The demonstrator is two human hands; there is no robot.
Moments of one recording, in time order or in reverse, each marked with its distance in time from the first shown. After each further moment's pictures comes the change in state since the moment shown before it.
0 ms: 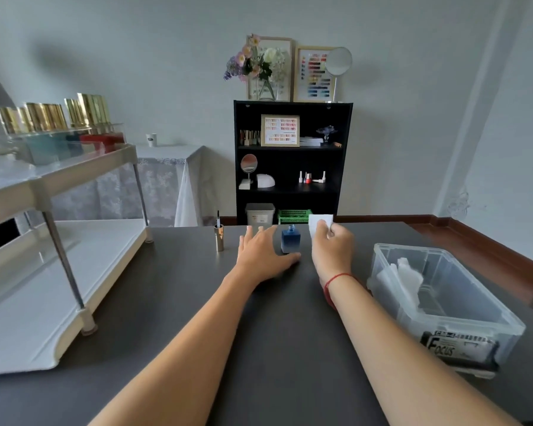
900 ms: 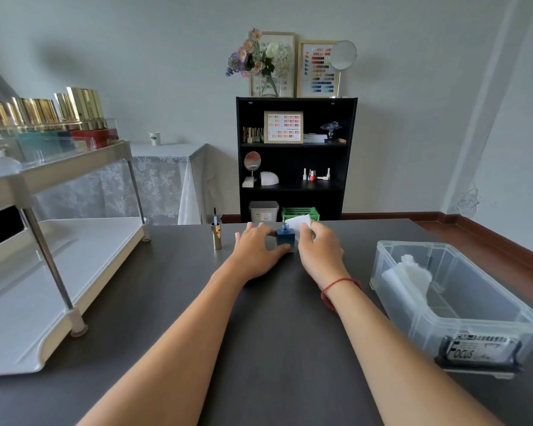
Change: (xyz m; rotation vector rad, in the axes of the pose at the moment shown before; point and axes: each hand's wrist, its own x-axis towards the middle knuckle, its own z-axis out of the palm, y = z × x) left_hand -0.002 -0.001 -0.013 -0.074 -0.027 0.017; right_hand -0.001 0.003 0.007 -0.306 -0.265 -0.087
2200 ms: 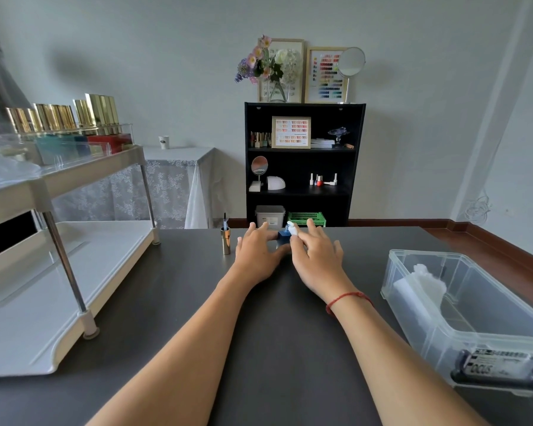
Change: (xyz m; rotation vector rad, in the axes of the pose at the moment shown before) left_hand 0.001 -0.007 -0.003 -0.082 0.092 0.018; right_hand -0.004 -0.001 0.011 -0.181 -0.226 -0.197
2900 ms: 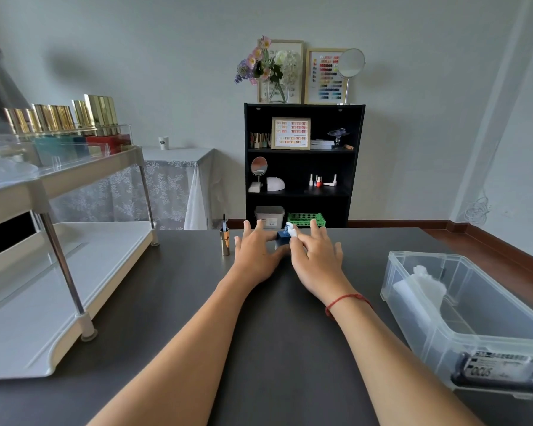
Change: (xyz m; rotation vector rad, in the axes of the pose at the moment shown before) left_hand 0.004 -0.002 0.002 0.013 0.004 0.004; right_hand -0.001 0.000 0.000 0.006 -0.021 0.025
